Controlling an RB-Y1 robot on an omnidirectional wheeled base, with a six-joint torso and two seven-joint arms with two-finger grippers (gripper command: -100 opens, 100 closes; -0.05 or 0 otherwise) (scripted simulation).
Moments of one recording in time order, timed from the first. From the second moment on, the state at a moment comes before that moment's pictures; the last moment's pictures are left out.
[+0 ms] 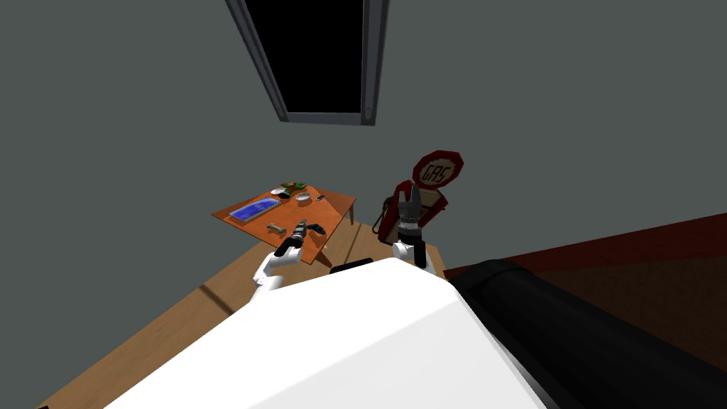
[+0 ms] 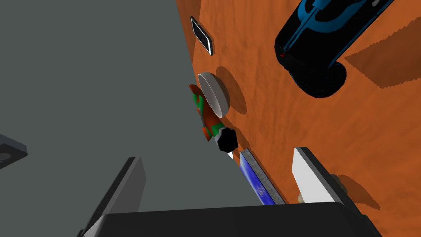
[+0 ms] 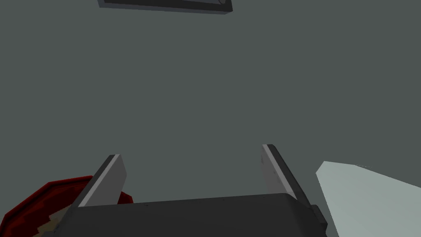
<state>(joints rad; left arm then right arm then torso) 0.06 0.25 0.01 -1.51 0.06 0.25 -0.11 0.53 -0.04 -0.01 -2.35 -0.10 -0.52 0.16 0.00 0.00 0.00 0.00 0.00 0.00</state>
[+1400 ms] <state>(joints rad) -0.04 0.27 0.10 -1.21 0.14 0.39 -0.13 0.53 -0.04 -0.01 -2.35 -0.10 -0.52 0.16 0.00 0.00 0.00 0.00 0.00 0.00</state>
